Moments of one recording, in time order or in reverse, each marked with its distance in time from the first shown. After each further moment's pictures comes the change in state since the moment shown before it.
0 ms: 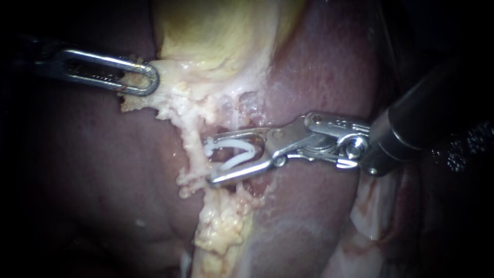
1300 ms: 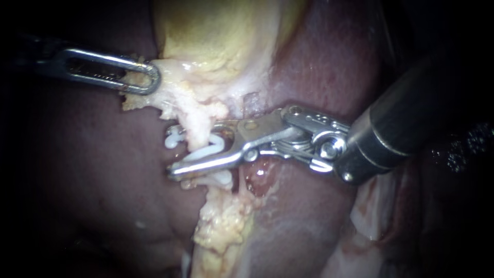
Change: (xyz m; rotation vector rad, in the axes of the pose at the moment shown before) right arm 0.008 -0.005 0.003 0.017 0.119 0.051; left arm 0.000 0.000 0.000 0.003 0.001 0.000
